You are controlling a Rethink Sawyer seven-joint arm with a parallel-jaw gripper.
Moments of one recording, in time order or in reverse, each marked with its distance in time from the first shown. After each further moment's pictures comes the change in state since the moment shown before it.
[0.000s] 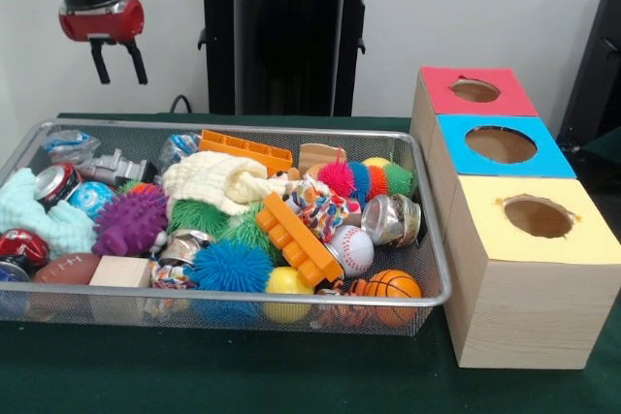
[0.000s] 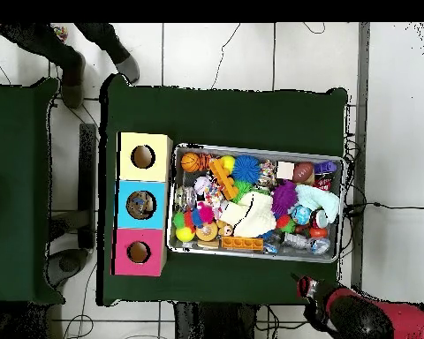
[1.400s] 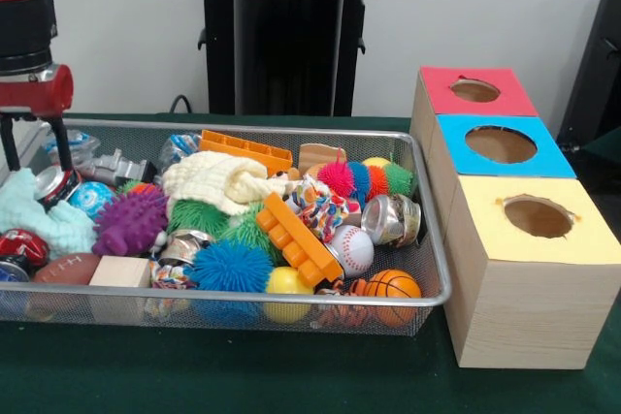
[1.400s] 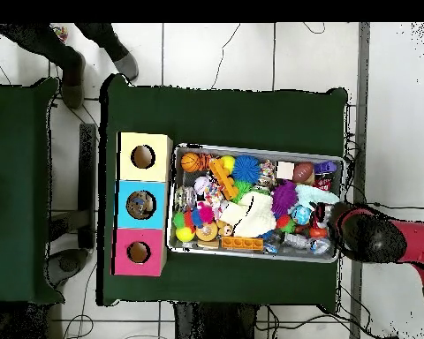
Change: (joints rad) arm 0.218 0.123 0.035 -0.429 0.020 0.083 -0.181
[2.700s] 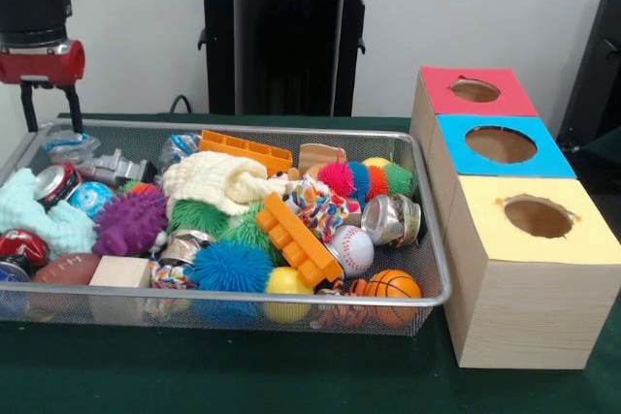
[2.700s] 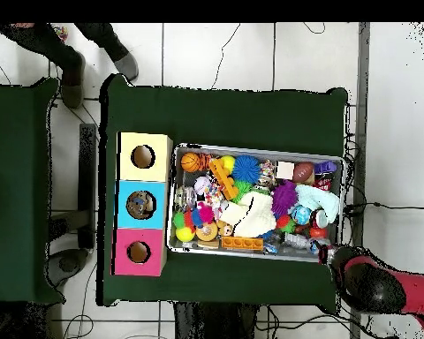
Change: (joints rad) arm -0.131 -0.054 -0.094 0.206 -0.064 -0.154 0.000
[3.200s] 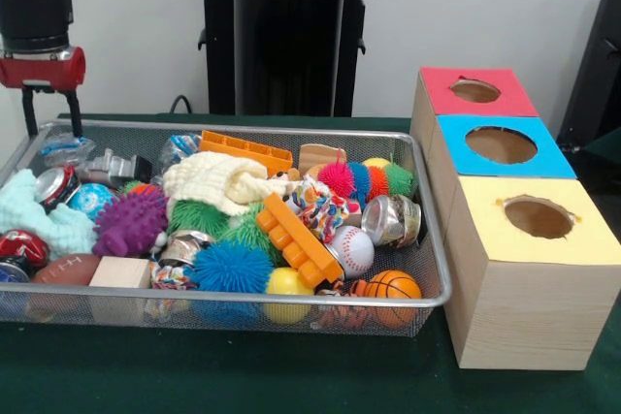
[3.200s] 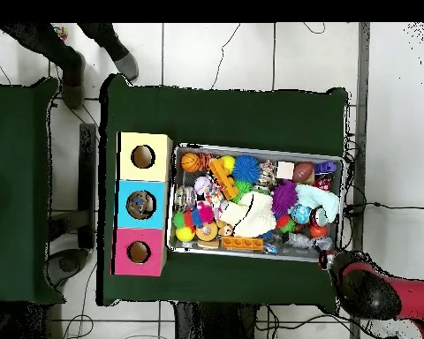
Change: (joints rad) arm 0.002 0.017 -0.034 0.003 -0.065 -0.062 0.000
